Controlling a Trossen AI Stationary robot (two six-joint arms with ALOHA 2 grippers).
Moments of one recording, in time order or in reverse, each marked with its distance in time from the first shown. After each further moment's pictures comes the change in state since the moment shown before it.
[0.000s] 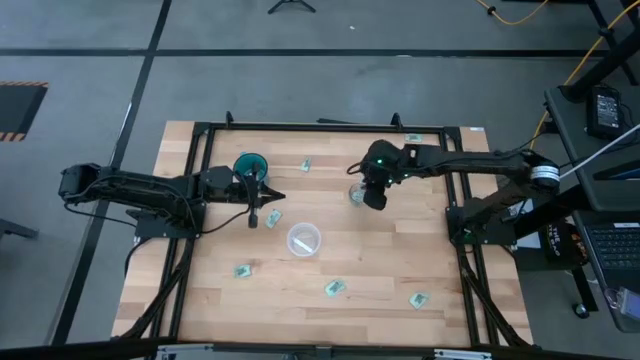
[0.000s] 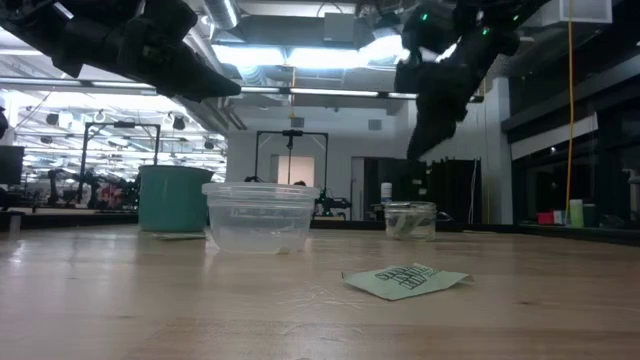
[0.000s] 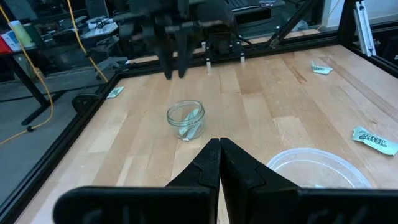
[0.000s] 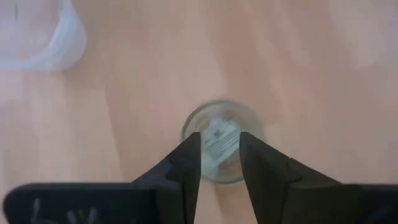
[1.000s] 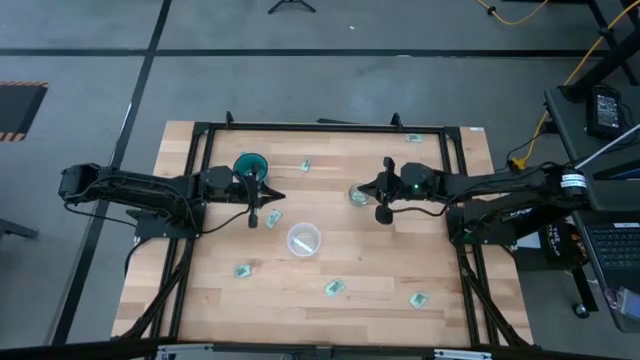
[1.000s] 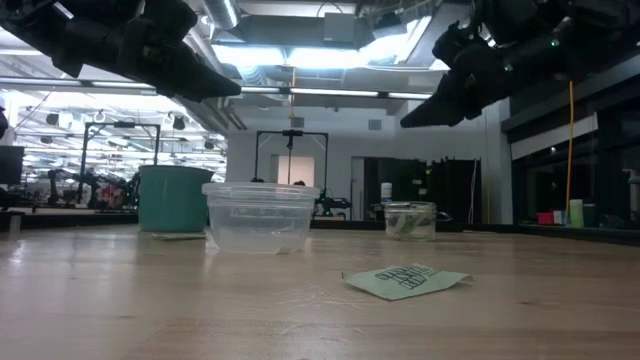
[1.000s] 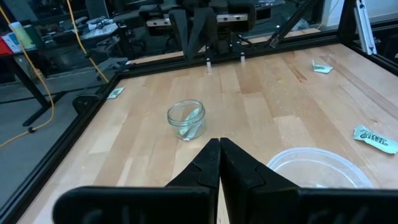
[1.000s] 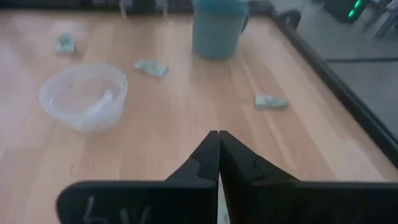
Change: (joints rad) left arm 0.000 0.000 0.000 -0.001 -0.001 0.008; right arm 0.139 -0.257 -0.472 0.790 0.111 -0.109
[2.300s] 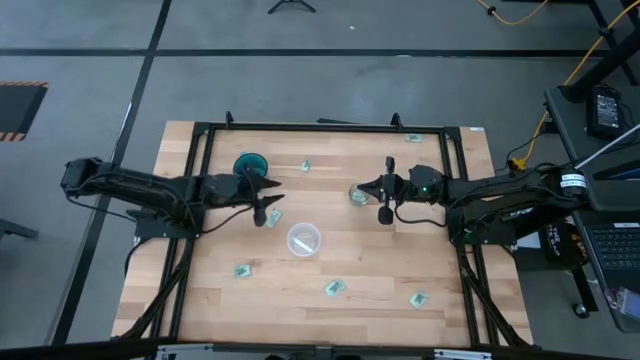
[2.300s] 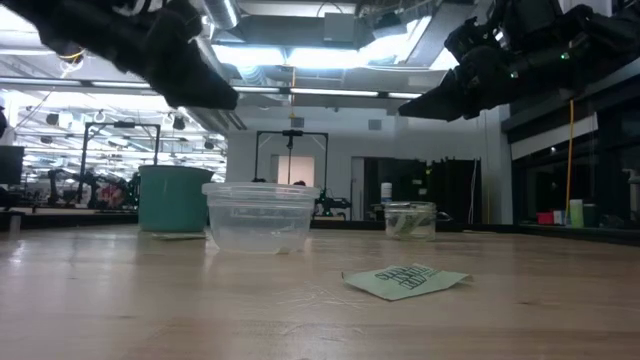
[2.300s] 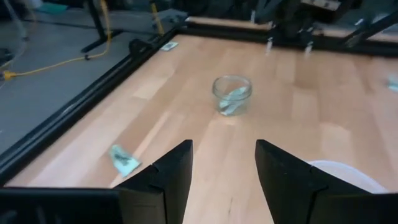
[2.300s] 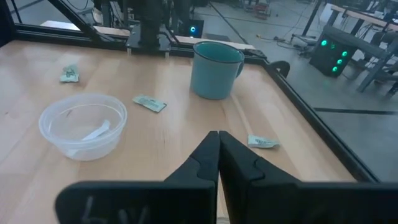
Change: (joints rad) left arm -0.136 0.015 0.105 -0.239 -0.378 -0.331; right arm -0.002 0.001 -0.111 0.285 -0.016 -0.099
